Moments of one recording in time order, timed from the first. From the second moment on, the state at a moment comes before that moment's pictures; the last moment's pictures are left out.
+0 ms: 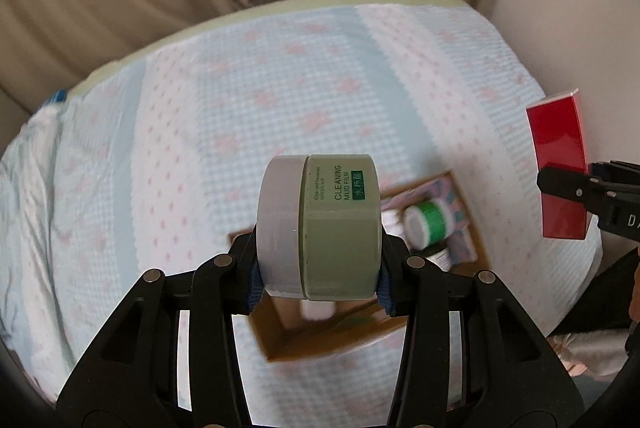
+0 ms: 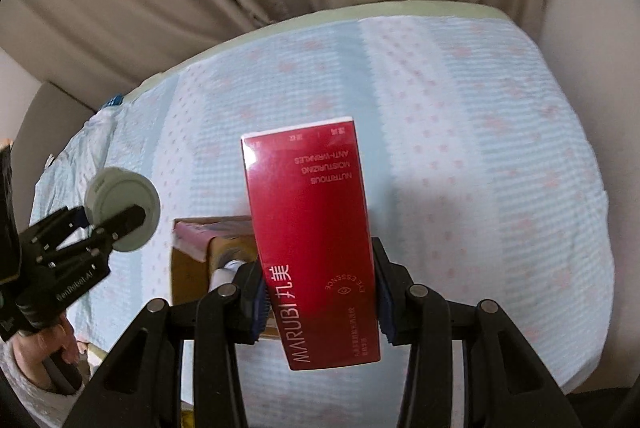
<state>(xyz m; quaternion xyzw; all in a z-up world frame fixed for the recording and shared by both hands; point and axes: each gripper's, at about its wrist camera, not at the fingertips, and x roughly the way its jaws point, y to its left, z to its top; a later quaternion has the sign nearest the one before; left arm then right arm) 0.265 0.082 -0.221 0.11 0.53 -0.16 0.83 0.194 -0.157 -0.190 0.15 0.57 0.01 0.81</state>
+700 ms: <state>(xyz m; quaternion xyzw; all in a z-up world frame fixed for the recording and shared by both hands) 0.288 0.141 -0.375 0.05 0.62 -0.14 0.77 0.231 -0.042 -0.344 0.12 0.68 0.06 0.72</state>
